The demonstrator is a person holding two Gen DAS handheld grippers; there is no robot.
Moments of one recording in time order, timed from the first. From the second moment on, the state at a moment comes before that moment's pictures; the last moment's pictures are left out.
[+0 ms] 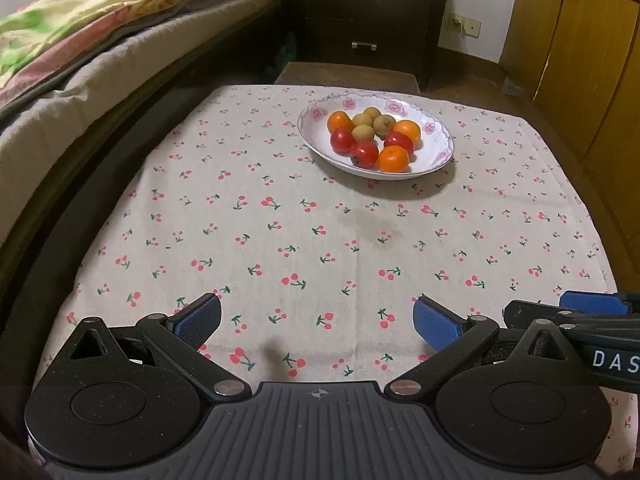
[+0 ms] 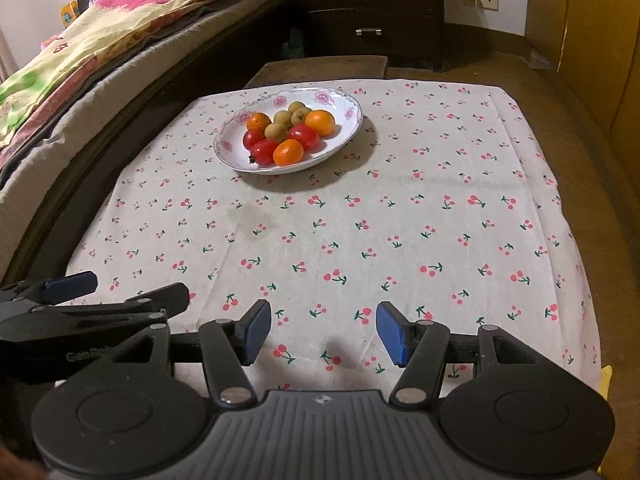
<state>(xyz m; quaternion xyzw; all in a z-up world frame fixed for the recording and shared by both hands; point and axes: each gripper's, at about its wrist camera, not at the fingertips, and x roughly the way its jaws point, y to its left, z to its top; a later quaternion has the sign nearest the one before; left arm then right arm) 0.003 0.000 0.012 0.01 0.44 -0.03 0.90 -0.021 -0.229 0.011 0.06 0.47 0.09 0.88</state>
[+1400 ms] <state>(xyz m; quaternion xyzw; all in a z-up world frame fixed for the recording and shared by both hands) -0.007 0.001 0.011 0.02 0.44 -0.03 0.90 -0.027 -0.227 0.005 0.06 0.48 0.09 0.87</state>
